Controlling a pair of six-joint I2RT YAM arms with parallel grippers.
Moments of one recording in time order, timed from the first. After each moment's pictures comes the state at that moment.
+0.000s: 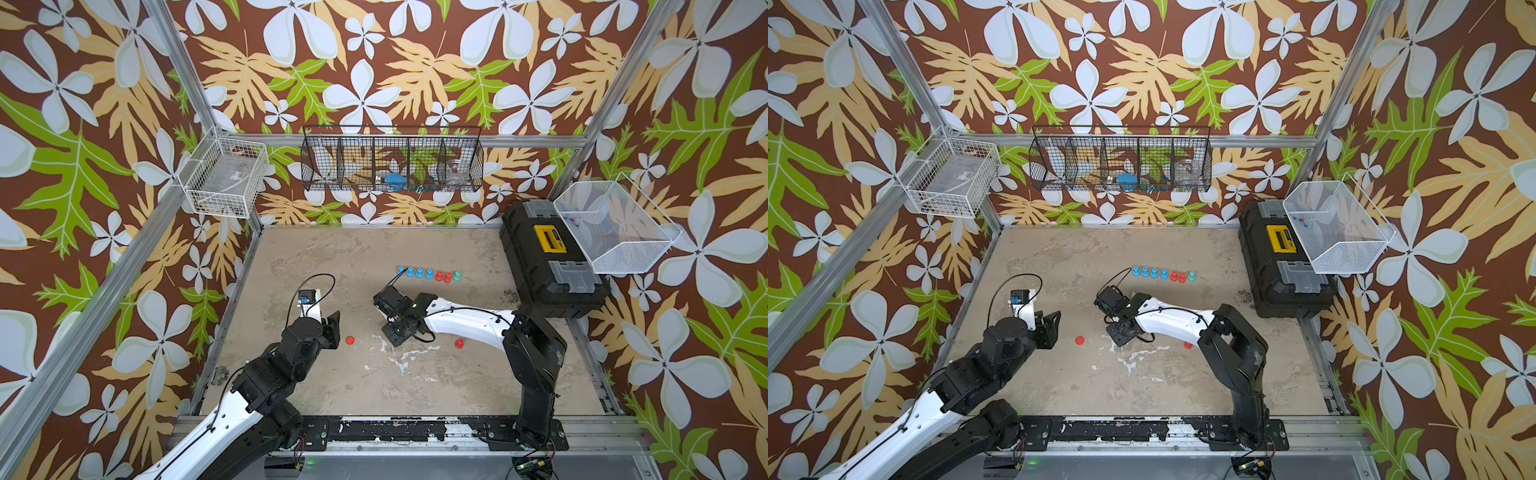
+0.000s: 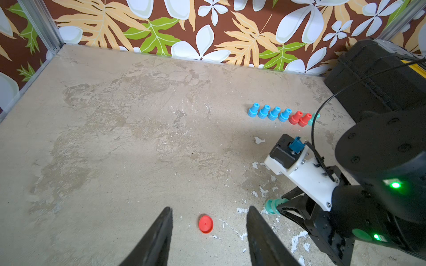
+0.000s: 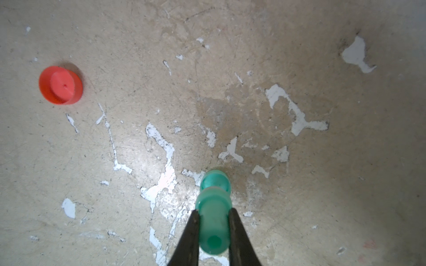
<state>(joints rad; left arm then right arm) -0.69 0.60 0.63 -0.53 -0.43 -0.46 0.93 1.91 1.36 -0.69 0.12 0.22</state>
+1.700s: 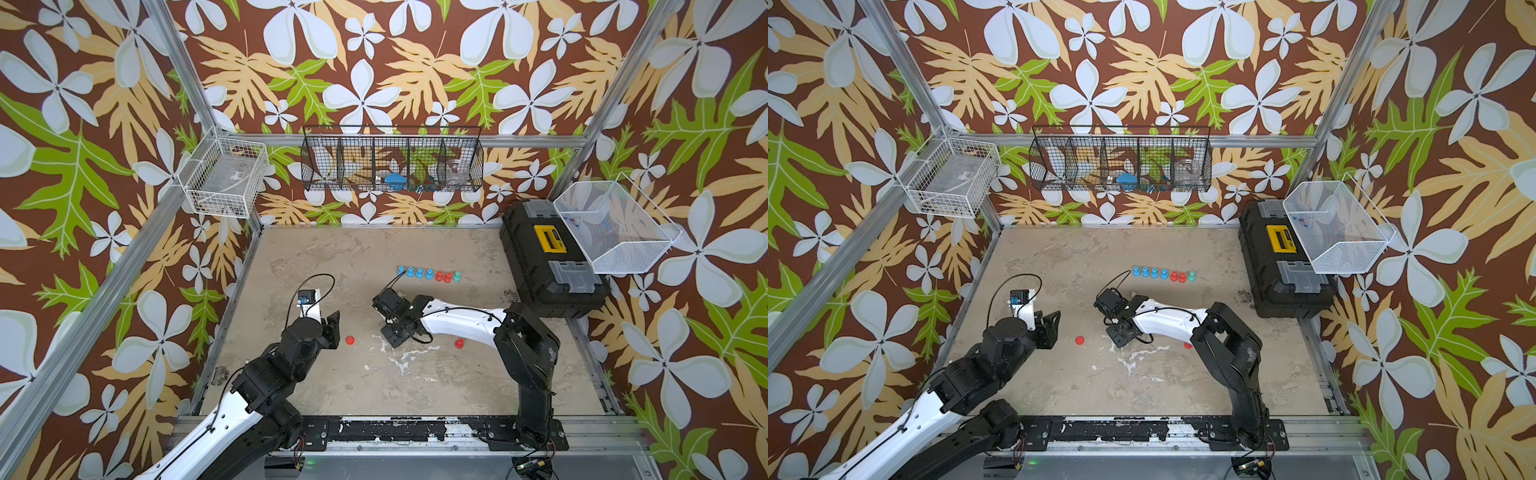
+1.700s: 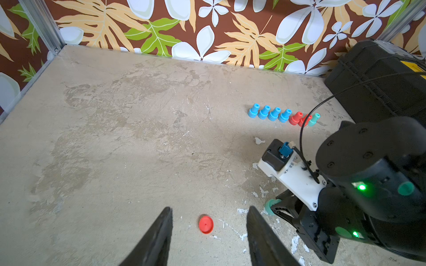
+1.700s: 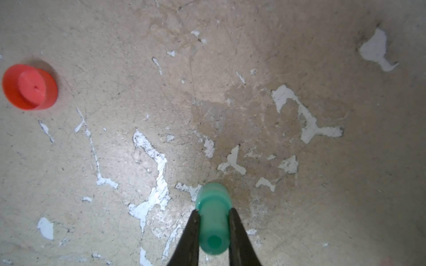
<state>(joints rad) -0.69 0.60 0.63 -0.53 -0.43 -0.46 0.92 1.95 1.35 -0.65 0.13 0.22</state>
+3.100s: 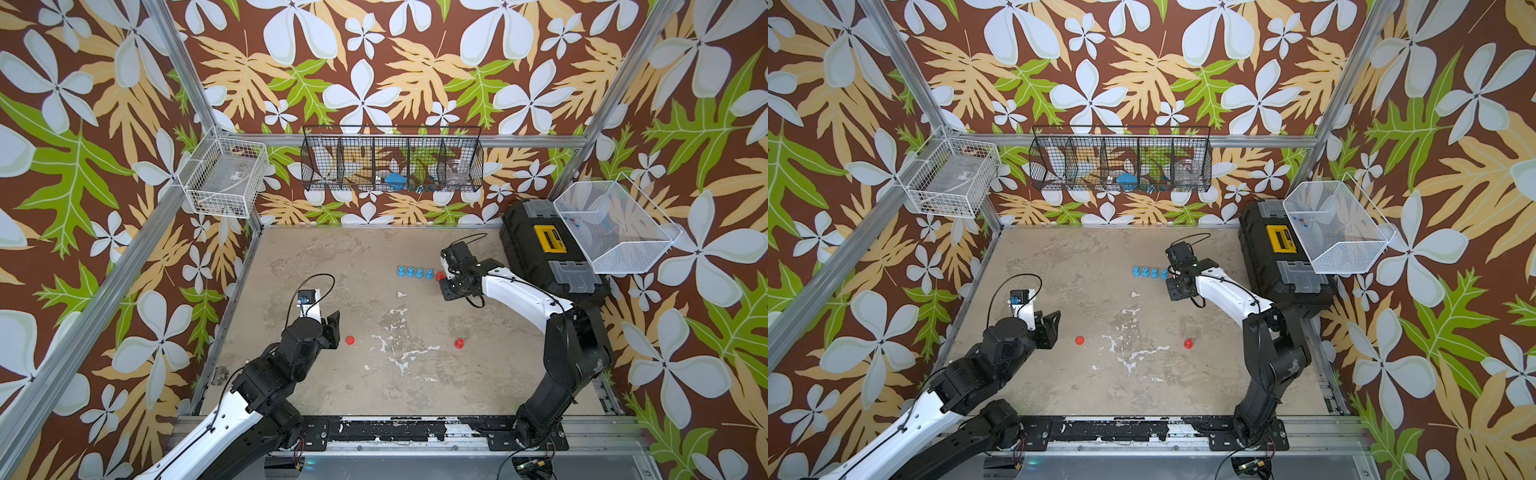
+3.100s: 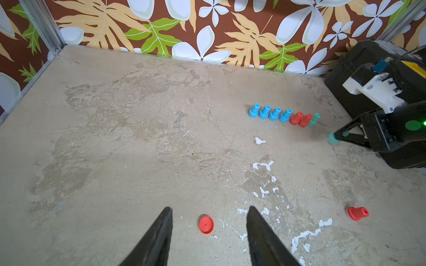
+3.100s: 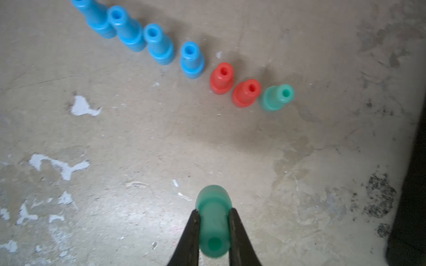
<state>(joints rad) -0.69 0.60 0.63 -0.53 -0.43 -0.46 0.39 1.74 1.30 -0.69 0.15 0.12</state>
